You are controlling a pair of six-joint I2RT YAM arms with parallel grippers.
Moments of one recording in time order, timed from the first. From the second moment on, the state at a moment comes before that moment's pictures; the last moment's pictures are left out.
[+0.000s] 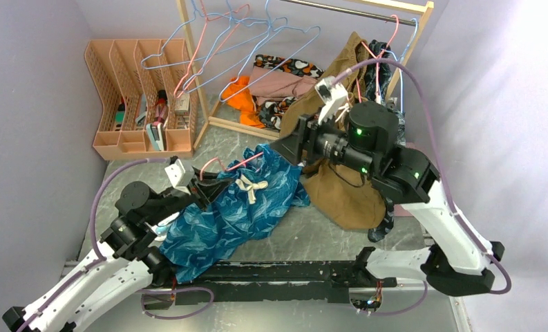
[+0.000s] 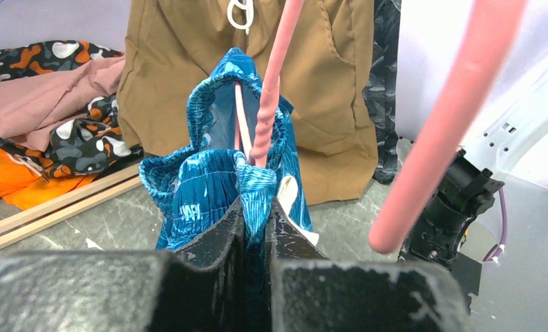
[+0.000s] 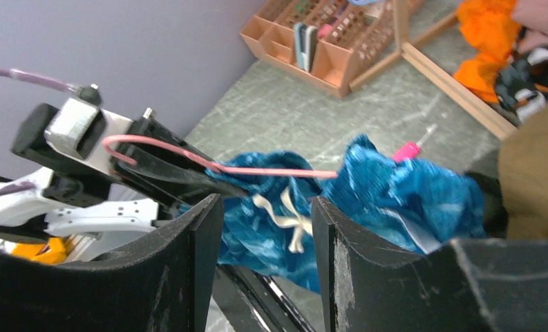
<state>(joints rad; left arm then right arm) -0.70 0.52 0.59 0.07 0.32 -0.15 0.92 1.20 1.74 -0.75 -0.03 0.40</state>
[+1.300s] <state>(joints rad) -0.70 0.54 0.54 0.12 0.27 -0.14 0.92 1.35 1.48 -0.66 0.17 0.47</state>
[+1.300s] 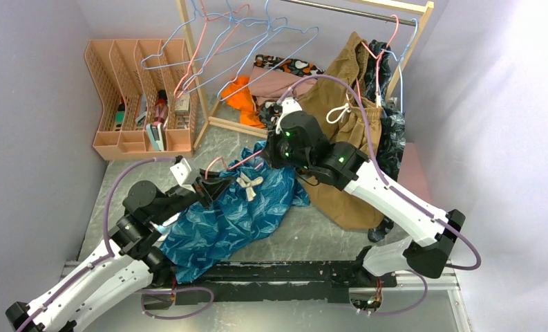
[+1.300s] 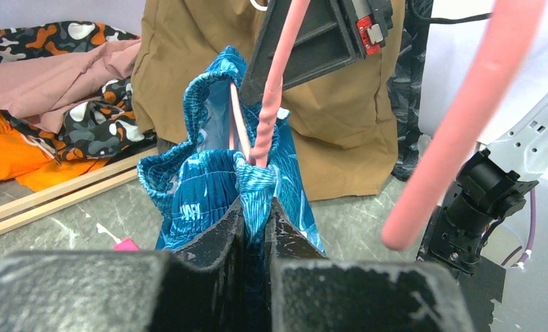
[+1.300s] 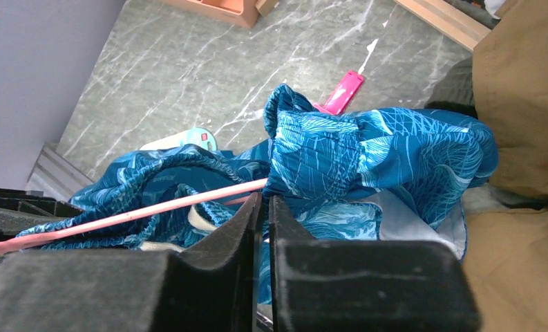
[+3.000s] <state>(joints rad) -0.70 0.58 0.68 0.30 0.30 -0.21 0.94 1.25 1.60 -0.71 -0.54 0.19</state>
